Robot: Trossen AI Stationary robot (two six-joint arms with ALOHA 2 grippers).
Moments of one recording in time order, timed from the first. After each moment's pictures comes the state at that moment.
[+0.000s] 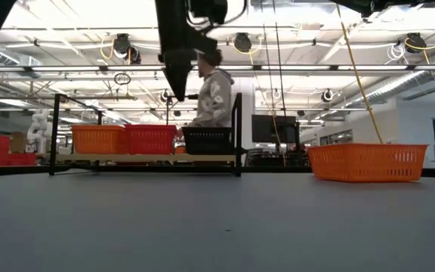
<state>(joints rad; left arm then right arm) 0.19 1.88 1.75 -1.24 -0.37 -0.03 0.17 0.52 0.43 0.25 0.47 -0.38</state>
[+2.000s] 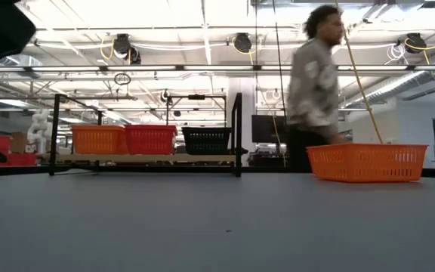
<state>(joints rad) -0.70 1.70 1.16 -0.86 0.10 -1.97 0.14 0.65 0.43 0.61 0.47 -0.61</state>
